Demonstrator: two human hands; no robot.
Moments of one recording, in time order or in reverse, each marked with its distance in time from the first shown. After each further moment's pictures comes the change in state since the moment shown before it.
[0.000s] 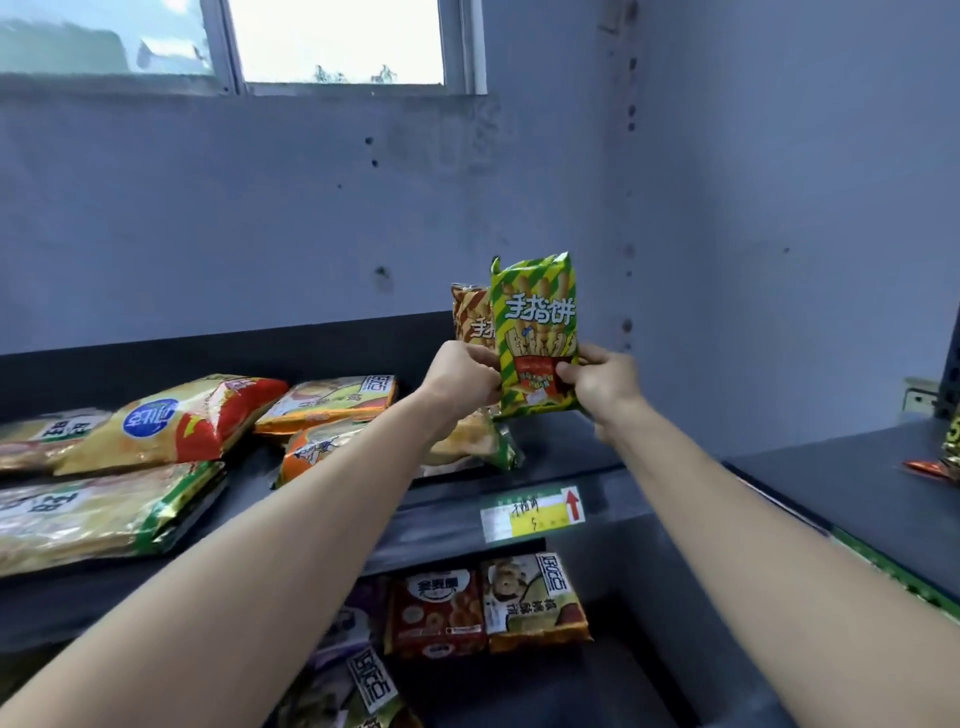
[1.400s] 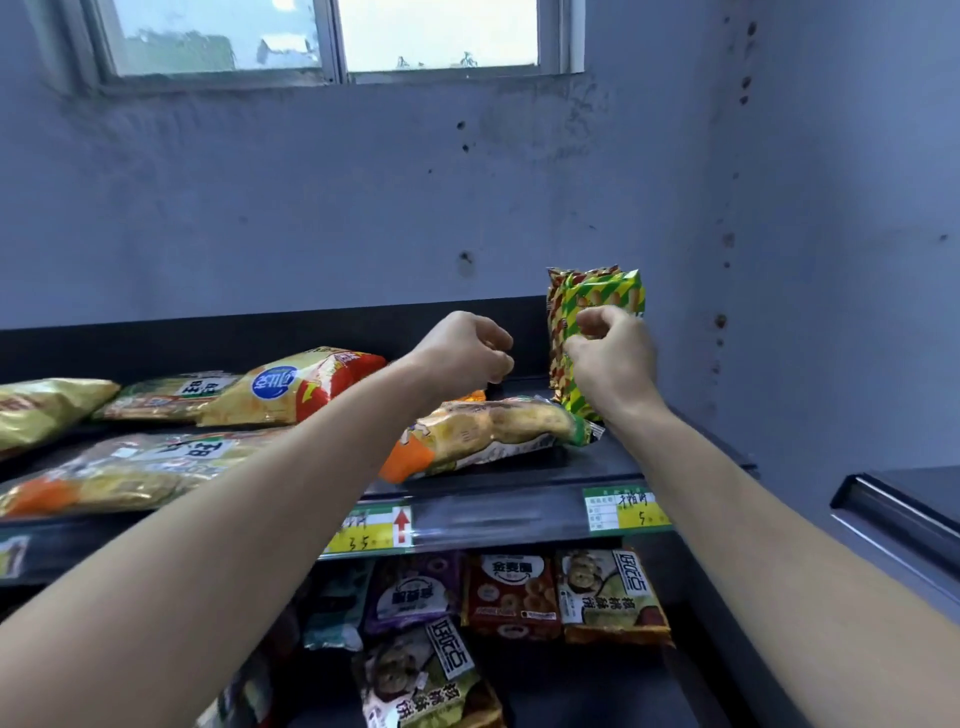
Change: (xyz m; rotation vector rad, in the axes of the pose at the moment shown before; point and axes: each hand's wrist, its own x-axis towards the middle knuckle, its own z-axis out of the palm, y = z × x) left_hand -0.039 -0.010 -0.096 0.323 0.050 0.054; right_hand -0.054 -0.027 0.082 -0.404 0.060 -0.391
